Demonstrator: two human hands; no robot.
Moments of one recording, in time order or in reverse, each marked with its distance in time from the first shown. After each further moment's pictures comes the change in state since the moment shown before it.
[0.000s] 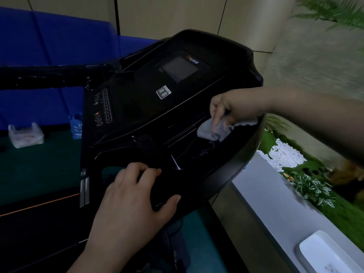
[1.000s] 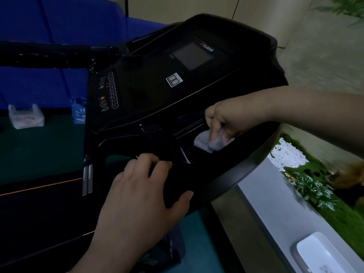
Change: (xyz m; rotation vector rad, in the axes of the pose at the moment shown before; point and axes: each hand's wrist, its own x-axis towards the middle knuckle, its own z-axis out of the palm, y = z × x) left_hand 0.000 0.001 0.000 0.025 -0.018 -0.005; right_hand 0.035 -0.033 0.021 -0.062 -0.263 -0.158
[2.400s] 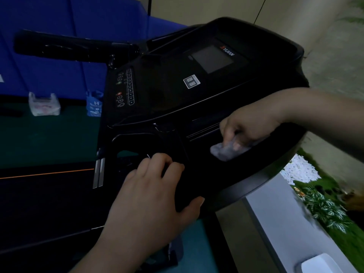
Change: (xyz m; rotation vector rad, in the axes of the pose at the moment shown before) left_hand 0.001 0.000 -0.001 -0.004 -0.023 -0.031; right_hand 0.006 -0.008 -0.014 0.038 -0.275 -0.025
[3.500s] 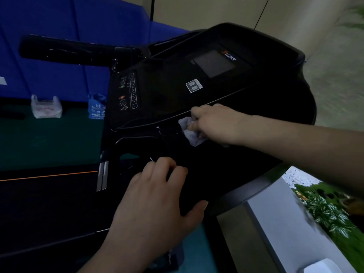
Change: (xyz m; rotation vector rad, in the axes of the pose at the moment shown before) left_hand 0.000 0.000 -0.001 -0.002 0.002 0.019; right_hand 0.064 -0.026 0.002 -0.572 0.675 0.126
